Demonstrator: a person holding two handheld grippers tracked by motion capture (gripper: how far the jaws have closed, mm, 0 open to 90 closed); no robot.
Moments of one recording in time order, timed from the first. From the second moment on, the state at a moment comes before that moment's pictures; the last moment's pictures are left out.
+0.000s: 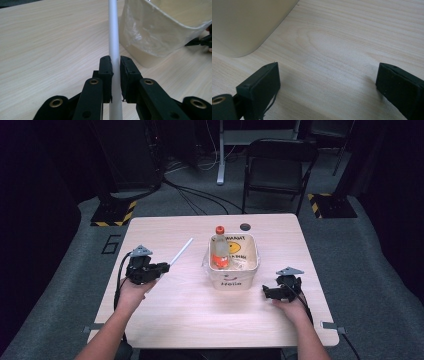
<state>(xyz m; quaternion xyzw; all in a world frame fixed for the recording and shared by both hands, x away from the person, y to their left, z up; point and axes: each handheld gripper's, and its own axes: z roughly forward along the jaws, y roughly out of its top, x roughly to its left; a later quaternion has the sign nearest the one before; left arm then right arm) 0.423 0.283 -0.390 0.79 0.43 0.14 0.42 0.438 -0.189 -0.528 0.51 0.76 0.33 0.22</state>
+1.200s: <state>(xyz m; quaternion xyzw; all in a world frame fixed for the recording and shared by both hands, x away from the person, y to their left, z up) 0.425 0.212 -0.351 0.83 0.35 0.11 0.43 0.438 -0.189 -0.528 0.51 0.77 0.33 0.22</state>
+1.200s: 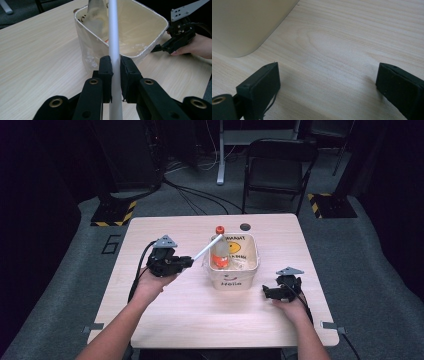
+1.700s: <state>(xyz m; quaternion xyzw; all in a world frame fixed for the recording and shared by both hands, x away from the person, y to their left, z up) 0.437 0.181 -0.355 0.84 0.33 0.10 0.42 0.438 -0.189 -0.528 0.51 0.77 0.33 0.22</state>
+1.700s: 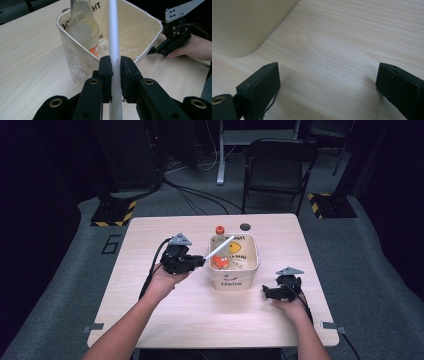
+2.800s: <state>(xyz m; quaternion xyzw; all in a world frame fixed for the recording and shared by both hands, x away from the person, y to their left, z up) 0.468 0.144 -0.375 0.84 0.35 0.06 0.40 0.439 -0.189 -0.528 0.50 0.77 0.33 0.22</state>
